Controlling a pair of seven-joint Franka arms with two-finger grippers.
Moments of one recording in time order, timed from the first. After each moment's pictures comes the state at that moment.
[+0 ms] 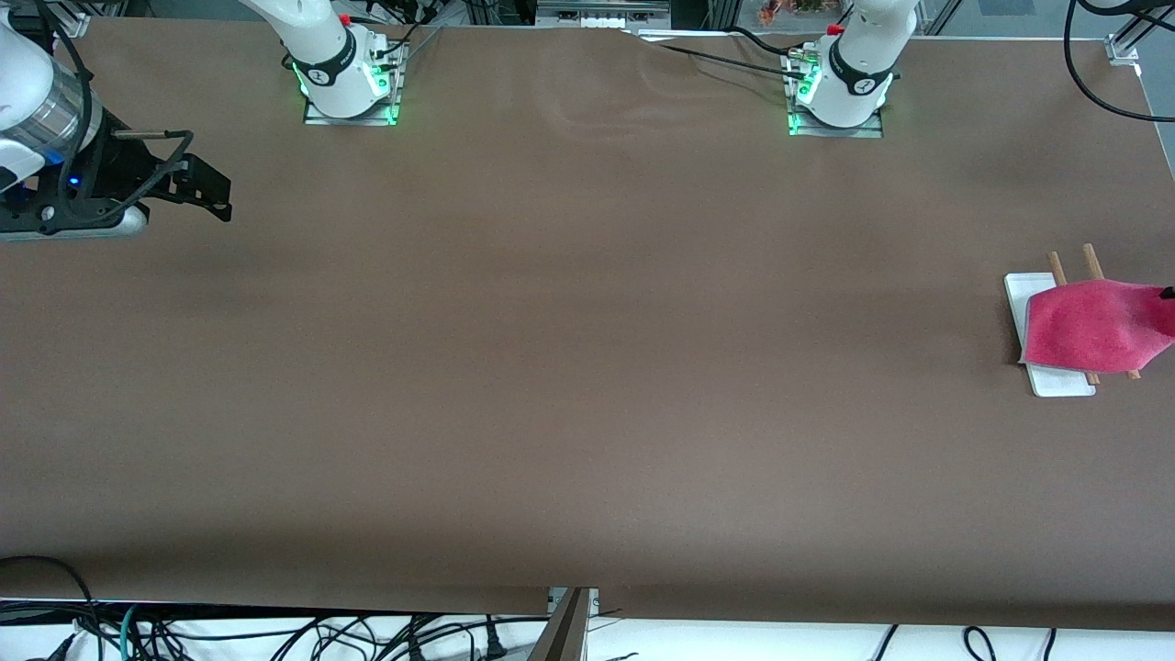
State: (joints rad) left arm 0.63 0.69 0.01 -1.32 0.17 1.73 1.35; right arm 0.23 0.02 -0.08 -1.57 -0.02 1.55 0.08
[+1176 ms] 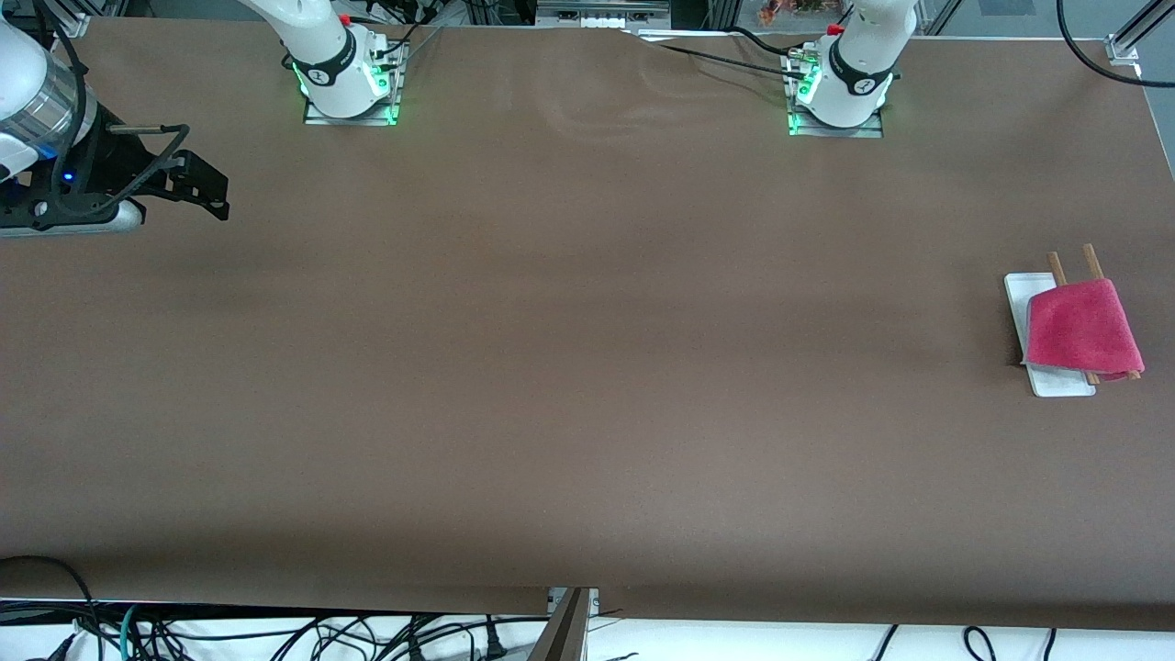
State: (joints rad) left arm 0.54 0.52 -0.07 -1.28 0.17 1.69 1.29; right arm 0.23 0.02 -0.08 -1.56 -0.02 1.54 0.08
